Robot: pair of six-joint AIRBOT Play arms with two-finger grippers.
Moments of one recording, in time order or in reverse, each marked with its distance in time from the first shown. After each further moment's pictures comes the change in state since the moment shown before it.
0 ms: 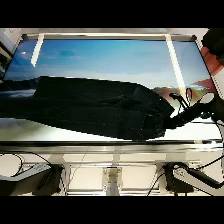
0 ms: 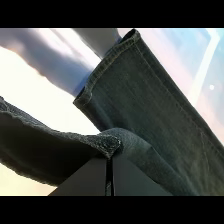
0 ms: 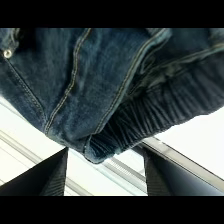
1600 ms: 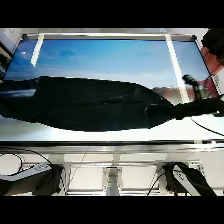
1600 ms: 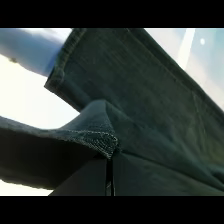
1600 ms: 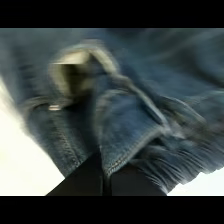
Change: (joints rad) left arm -0.103 -0.055 -0.001 -0.001 -0.058 0.097; right arm 0.002 0.318 0.134 0.182 -0.019 -0.005
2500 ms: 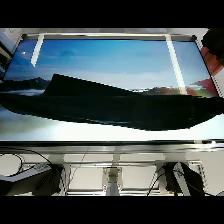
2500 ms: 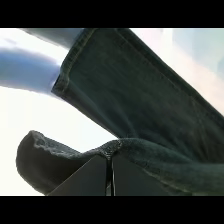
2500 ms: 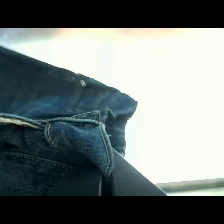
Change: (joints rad) left arm -0.002 0.015 0.000 -0.077 -0.071 0.172; right arm -0.357 0.115 0.135 -0.341 -0.129 0.187
